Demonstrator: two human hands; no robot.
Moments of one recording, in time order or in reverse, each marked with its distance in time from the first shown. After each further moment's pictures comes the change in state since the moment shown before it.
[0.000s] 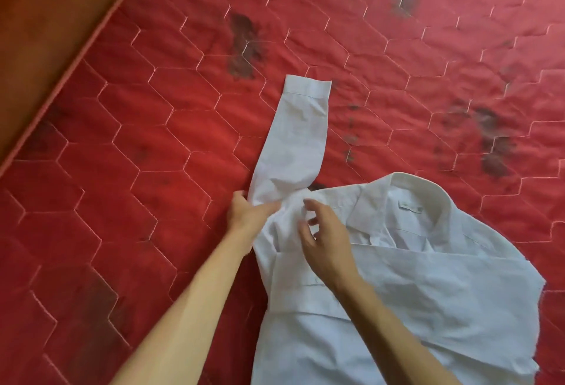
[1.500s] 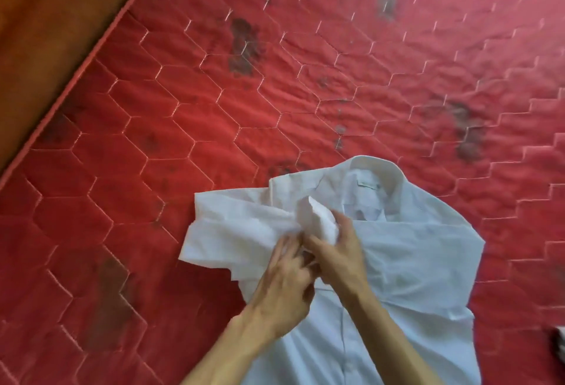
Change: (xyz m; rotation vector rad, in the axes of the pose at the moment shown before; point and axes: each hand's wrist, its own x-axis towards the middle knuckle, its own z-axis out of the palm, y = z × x) left_hand -0.136 -0.079 0.005 0.693 -0.270 1.194; right_hand -0.078 -0.033 -0.040 0.307 0.059 0.374
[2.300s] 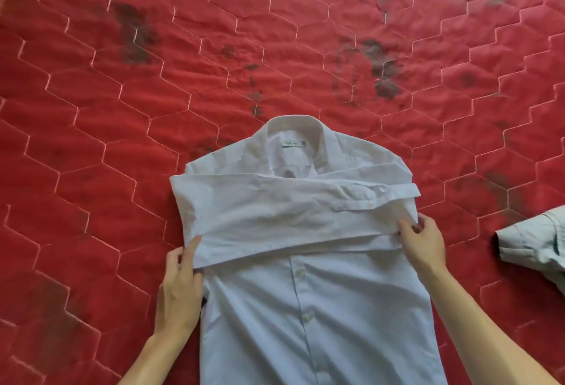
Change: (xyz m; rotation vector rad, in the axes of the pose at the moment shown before) left_hand -0.069 -0.036 0.028 0.182 0.094 -0.537; right_hand 0.020 0.190 -0.221 -0.076 0.471 0.338
